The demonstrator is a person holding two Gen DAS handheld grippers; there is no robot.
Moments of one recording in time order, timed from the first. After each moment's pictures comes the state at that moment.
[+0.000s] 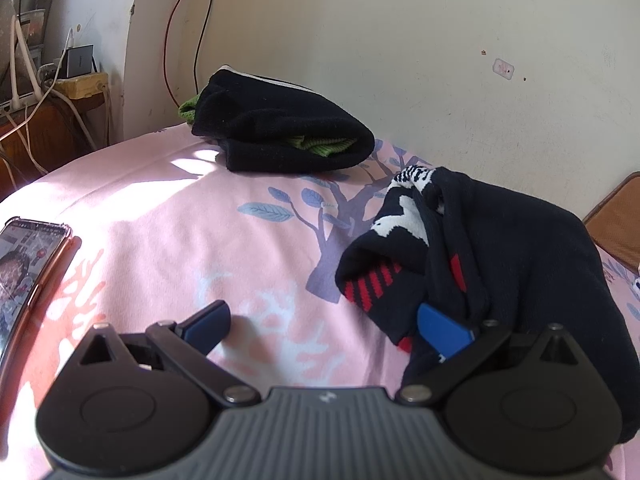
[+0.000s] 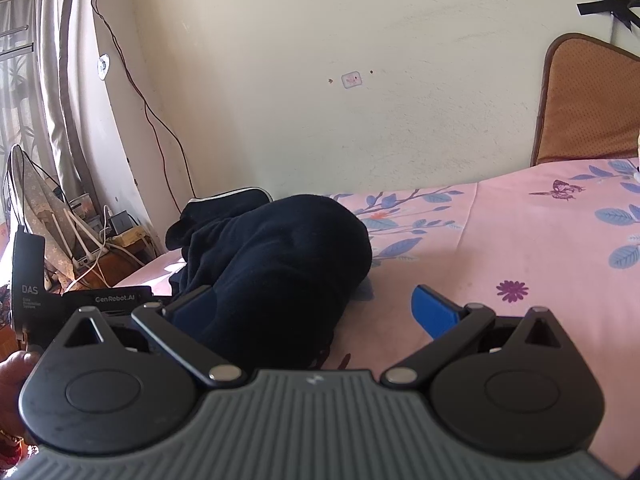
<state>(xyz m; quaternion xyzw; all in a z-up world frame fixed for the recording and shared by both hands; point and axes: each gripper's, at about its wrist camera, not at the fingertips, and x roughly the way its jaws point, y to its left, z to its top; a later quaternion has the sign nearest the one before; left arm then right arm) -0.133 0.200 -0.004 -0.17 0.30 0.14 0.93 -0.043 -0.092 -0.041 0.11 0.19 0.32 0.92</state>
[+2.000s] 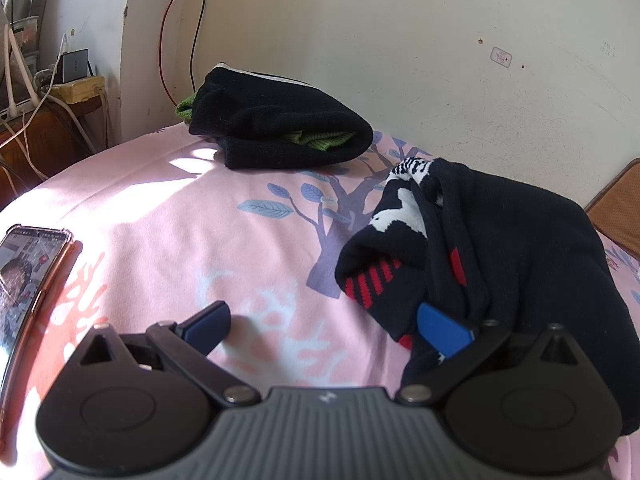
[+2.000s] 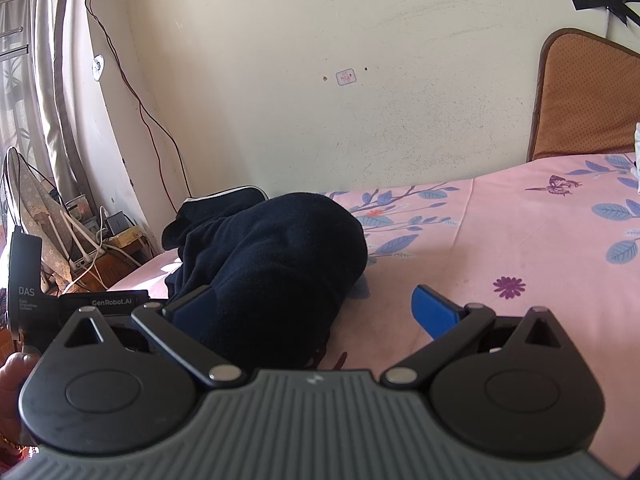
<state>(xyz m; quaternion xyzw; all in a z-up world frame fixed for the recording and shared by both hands) -0.130 0.197 -0.001 -0.16 0.31 0.14 0.93 -0.043 -0.092 -0.042 0.11 0.20 0.32 0.92</state>
